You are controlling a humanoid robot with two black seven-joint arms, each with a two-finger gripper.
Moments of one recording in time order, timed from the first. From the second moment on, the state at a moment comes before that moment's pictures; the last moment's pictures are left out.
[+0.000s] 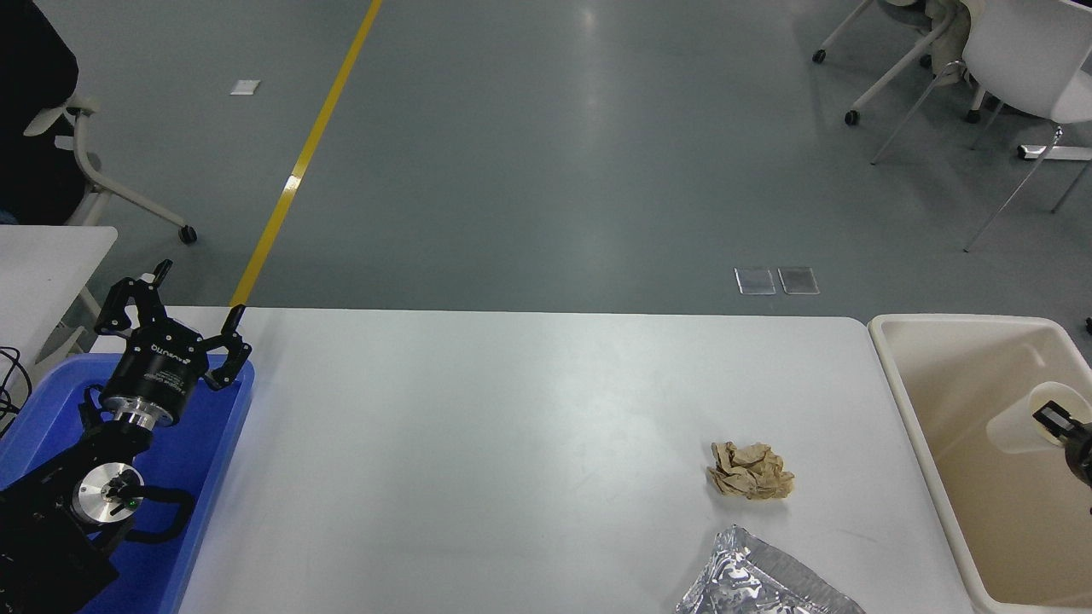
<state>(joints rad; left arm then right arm) -0.54 0.44 -0.74 -0.41 -0.02 -0.66 -0.59 0.72 -0.42 -0.44 -0.01 -0.31 0.09 0.06</state>
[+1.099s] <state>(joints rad) -0.54 0.44 -0.74 -0.41 -0.02 -0.66 -0.59 0.67 -0.39 -0.51 -0.02 -0.32 0.07 0.06</state>
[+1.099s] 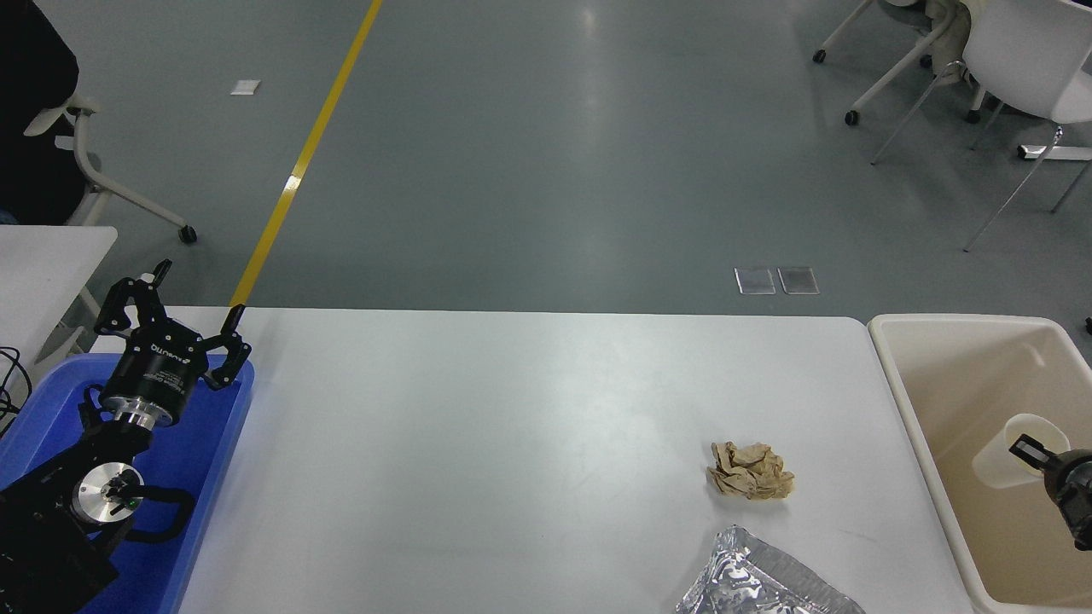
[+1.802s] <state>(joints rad) -0.54 0.44 -0.74 -0.41 -0.02 -0.66 -0.59 0.72 -0.40 -0.20 -0.02 -0.30 0.02 0.06</state>
